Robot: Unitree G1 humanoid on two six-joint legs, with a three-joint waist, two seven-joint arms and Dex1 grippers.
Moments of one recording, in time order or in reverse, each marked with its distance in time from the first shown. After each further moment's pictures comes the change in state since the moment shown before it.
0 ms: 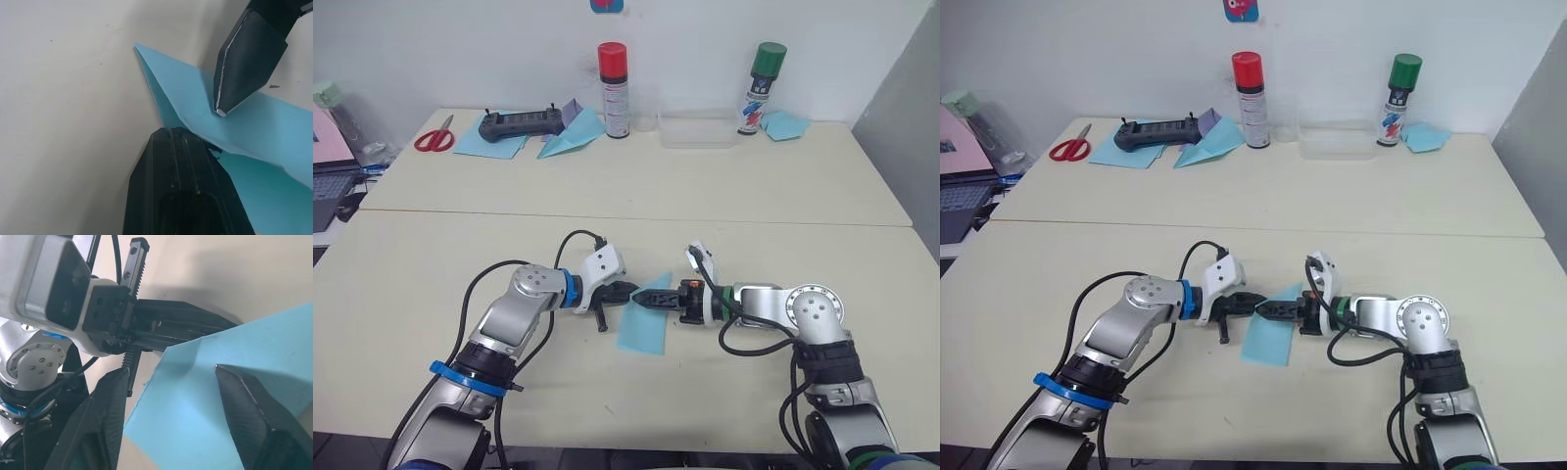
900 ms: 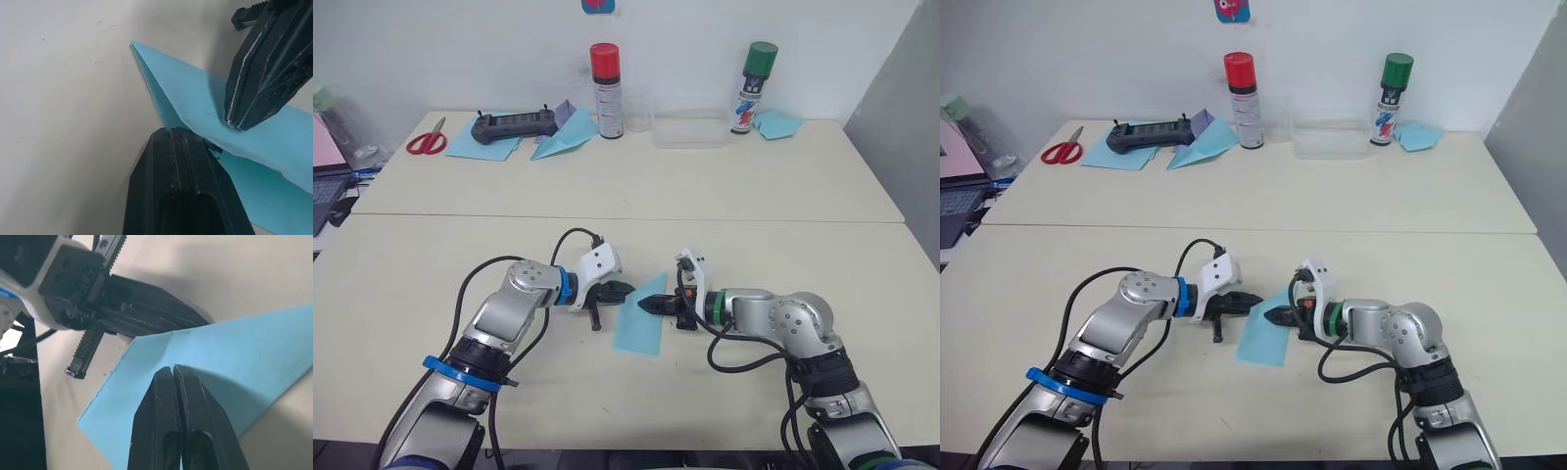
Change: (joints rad) left arm -0.029 0.043 0.005 0.019 -0.012 0.019 -0.046; right arm 0.038 -0.024 0.178 -0.103 -0.414 -0.158 0.278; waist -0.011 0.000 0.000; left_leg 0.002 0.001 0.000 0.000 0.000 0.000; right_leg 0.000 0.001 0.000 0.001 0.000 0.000
